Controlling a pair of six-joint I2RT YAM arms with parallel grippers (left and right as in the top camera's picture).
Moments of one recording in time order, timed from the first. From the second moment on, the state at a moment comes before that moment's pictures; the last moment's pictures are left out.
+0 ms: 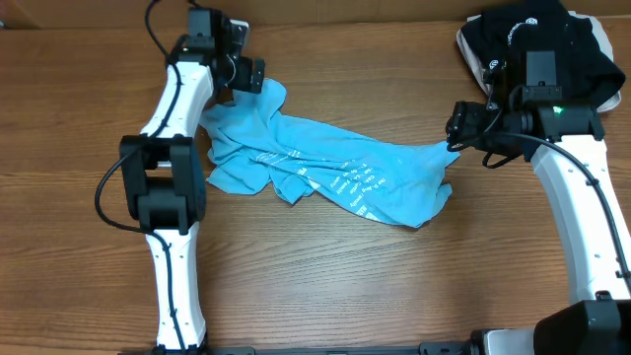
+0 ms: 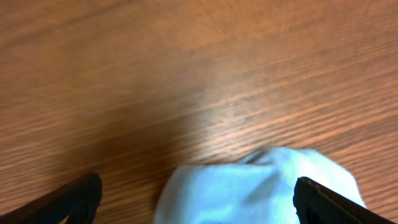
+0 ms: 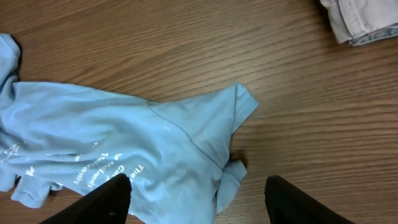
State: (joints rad) left arm -0.06 2.49 2.11 -0.62 0.18 0.14; right arm 0.01 1.56 1.45 -1.01 -0.11 0.23
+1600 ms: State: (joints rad) left arm -0.08 2.31 2.61 -1.22 0.06 0.11; right arm 0.01 1.56 1.45 -0.99 -0.12 0.23
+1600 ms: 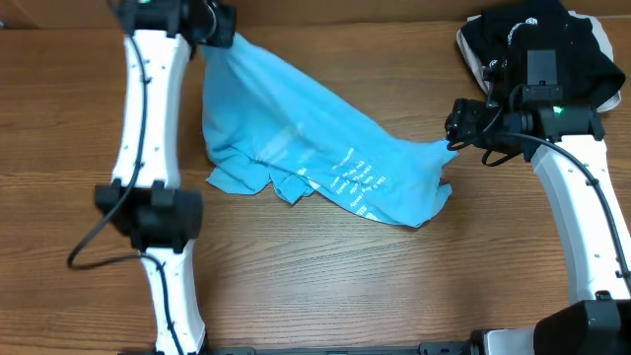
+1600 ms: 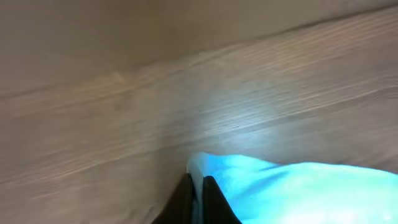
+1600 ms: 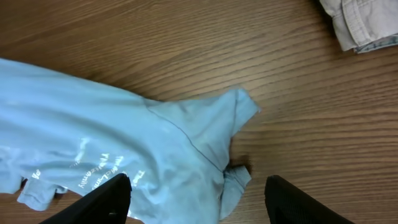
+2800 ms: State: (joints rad) left arm -0.08 2.16 2.63 -1.31 0.07 0.11; right arm 0.12 1.96 1.22 -0.34 -0.23 0.23
